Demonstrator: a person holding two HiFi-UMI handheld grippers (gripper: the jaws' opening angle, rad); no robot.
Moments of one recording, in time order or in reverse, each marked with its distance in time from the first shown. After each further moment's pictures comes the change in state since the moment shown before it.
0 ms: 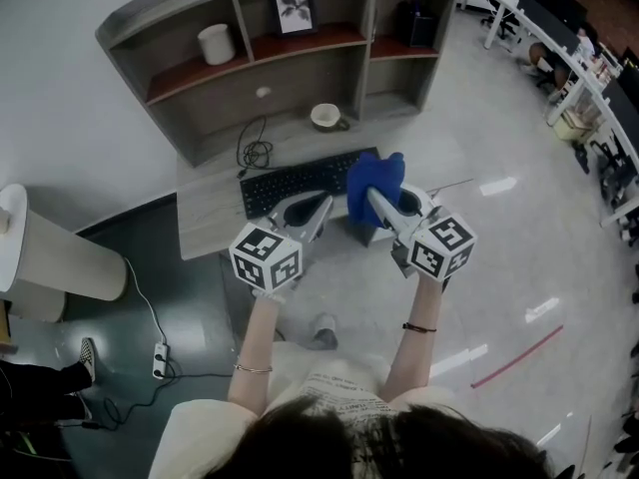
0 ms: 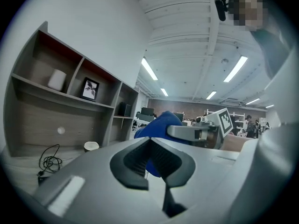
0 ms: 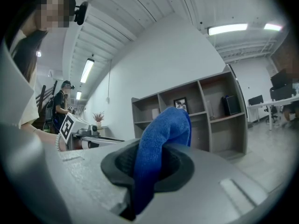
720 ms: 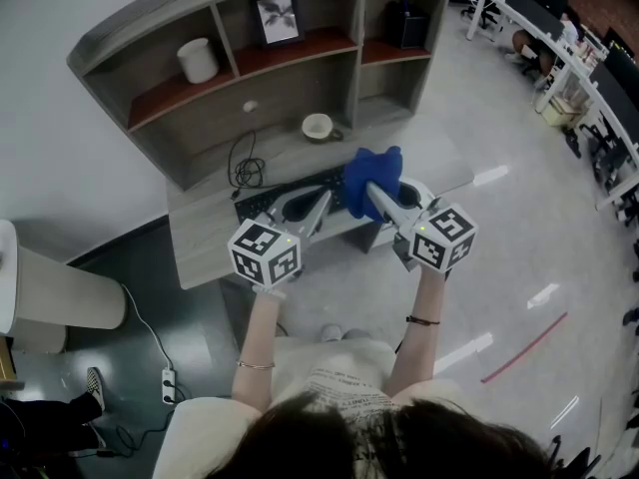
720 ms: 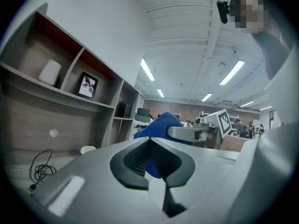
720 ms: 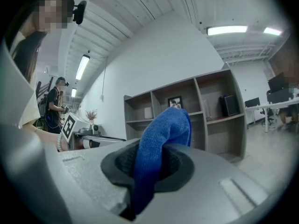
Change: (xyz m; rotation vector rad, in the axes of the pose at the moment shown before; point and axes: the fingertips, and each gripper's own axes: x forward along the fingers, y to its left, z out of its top) left arm 0.037 0.052 0.008 -0.002 -0.007 -0.076; right arm 0.044 -0.040 0.003 -0.012 0.009 -0.050
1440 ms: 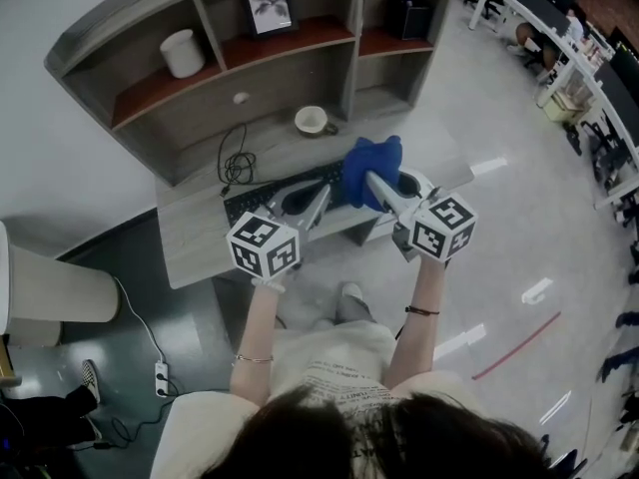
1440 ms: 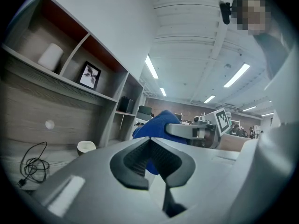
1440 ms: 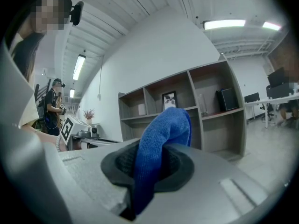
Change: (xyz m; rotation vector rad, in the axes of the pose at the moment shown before) left arm 0.038 0.020 -0.018 -0.061 0.025 0.003; right arm 0.016 -0.047 -0.010 0.034 0.040 0.000
